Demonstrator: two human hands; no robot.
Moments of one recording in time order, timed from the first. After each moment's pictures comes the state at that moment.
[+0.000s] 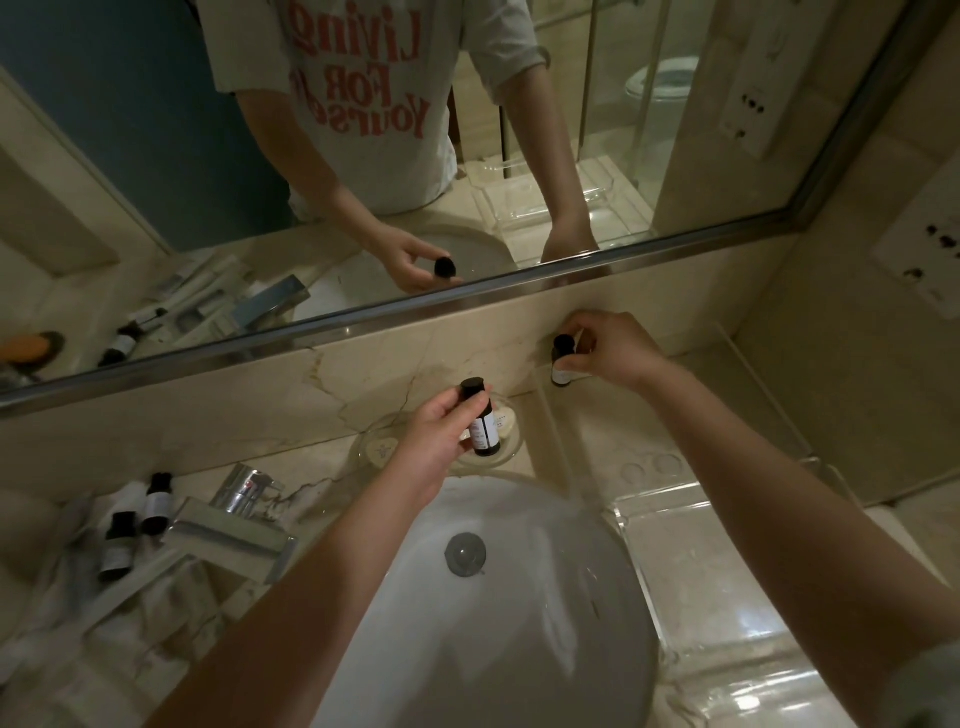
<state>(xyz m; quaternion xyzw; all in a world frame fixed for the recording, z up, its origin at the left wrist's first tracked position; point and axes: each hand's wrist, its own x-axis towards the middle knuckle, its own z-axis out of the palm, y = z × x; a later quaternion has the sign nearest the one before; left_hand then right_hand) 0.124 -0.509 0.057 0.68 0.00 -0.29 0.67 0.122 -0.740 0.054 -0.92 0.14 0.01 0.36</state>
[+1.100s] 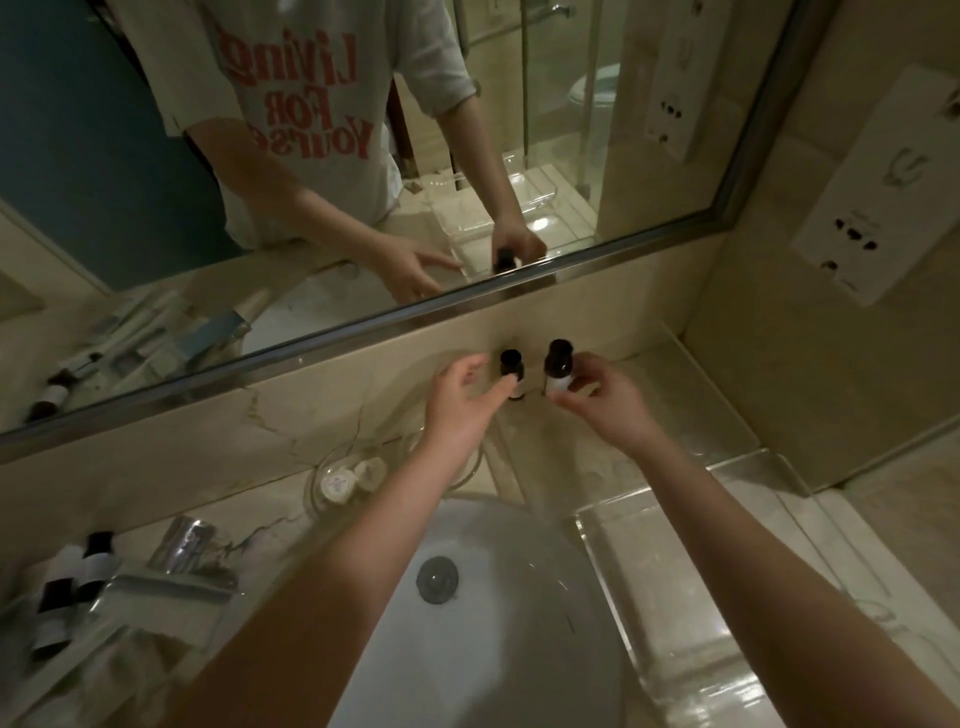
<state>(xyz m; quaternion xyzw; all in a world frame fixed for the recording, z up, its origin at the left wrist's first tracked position) 0.138 -0.591 0.049 0.83 -0.12 -0.16 0.52 0.066 -0.746 0.025 -0.80 0.22 -0.10 0.54</state>
